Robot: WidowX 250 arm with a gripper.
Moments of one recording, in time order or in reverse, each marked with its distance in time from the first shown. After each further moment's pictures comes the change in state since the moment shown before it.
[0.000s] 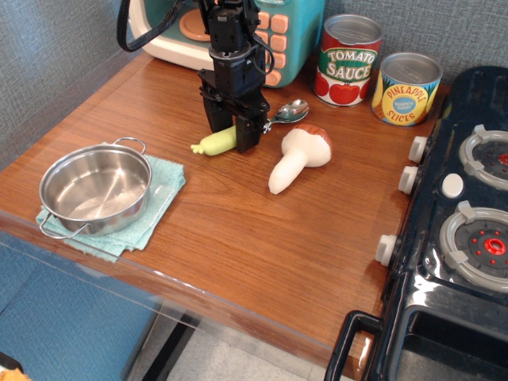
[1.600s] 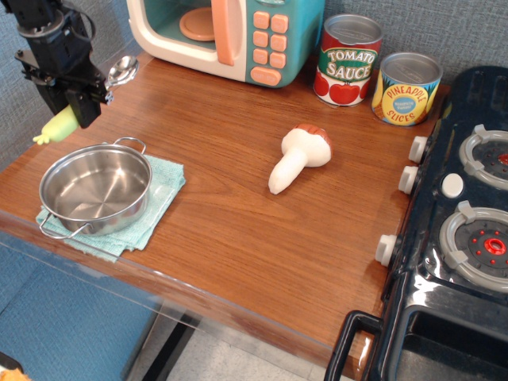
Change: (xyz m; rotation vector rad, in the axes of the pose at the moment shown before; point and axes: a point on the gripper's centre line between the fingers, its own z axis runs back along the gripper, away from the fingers) arm -0.130 0.110 0.053 0.124 -0.093 0.366
